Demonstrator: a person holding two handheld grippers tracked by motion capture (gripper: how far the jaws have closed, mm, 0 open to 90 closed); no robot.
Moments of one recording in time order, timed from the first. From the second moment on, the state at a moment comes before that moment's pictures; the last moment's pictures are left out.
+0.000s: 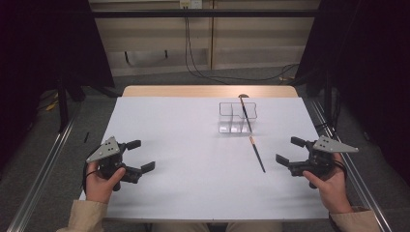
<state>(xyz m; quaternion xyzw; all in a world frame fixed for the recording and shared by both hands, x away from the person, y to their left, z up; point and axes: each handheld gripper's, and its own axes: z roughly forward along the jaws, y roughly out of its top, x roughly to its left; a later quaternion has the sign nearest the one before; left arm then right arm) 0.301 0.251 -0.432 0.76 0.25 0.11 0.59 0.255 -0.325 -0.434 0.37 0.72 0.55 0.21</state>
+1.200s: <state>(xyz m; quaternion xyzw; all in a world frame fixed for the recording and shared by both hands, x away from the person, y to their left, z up) 0.291 0.257 -0.433 0.76 0.25 0.12 0.58 0.312 -0.291 -0.431 0.37 0.71 0.55 0.23</state>
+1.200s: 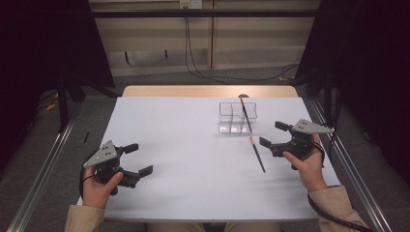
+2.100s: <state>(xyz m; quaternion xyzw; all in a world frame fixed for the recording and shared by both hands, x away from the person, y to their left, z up) 0.292 0.257 -0.435 0.76 0.25 0.11 0.58 0.338 -0.271 -0.435 0.37 0.72 0.54 0.22</state>
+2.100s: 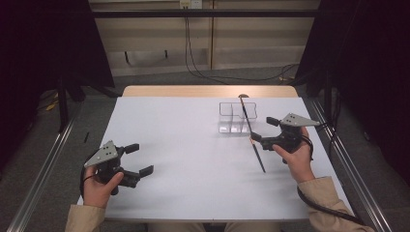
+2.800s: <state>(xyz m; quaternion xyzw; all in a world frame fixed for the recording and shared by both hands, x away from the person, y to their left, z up) 0.292 0.256 -0.436 0.76 0.25 0.11 0.58 0.356 -0.263 -0.435 0.39 0.75 0.49 0.20</state>
